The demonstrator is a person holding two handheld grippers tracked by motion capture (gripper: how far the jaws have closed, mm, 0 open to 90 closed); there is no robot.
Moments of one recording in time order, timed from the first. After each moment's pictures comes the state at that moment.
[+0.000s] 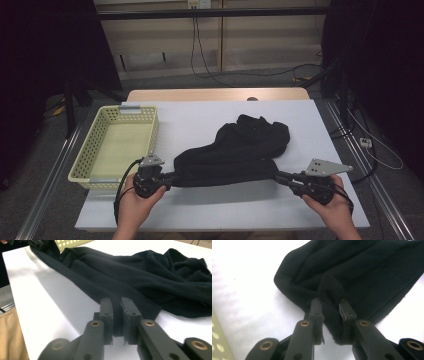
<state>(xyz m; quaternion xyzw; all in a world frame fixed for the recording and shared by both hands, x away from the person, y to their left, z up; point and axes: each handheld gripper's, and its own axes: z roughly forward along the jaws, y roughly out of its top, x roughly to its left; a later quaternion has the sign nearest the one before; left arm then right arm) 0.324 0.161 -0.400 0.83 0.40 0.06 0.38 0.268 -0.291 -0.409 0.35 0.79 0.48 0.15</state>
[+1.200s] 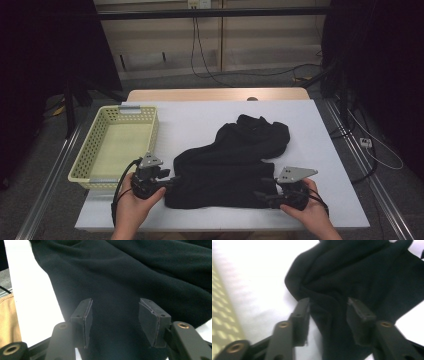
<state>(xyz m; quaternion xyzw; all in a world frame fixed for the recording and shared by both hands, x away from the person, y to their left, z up) 0.318 0.162 -0.391 0.83 0.40 0.11 0.37 0.277 -0.243 -0.445 0.33 0.83 0.43 0.11</state>
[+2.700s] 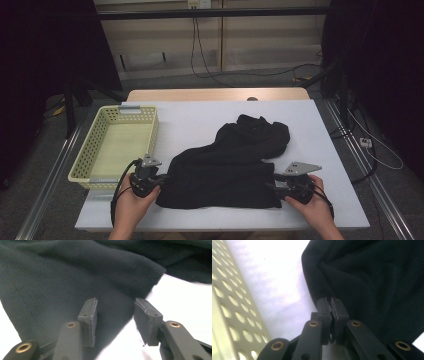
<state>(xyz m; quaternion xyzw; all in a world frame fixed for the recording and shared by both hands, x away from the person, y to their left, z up) 0.333 0.172 -0.416 0.85 0.42 0.11 0.30 0.290 -0.263 -0.458 0.41 0.82 0.37 0.15</state>
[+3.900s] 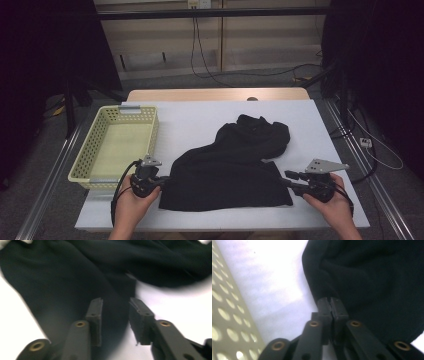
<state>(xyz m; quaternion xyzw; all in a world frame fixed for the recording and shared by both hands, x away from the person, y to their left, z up) 0.334 0.172 -0.420 0.84 0.43 0.08 0.32 0.280 -0.299 -0.434 0.39 0.80 0.44 0.15</state>
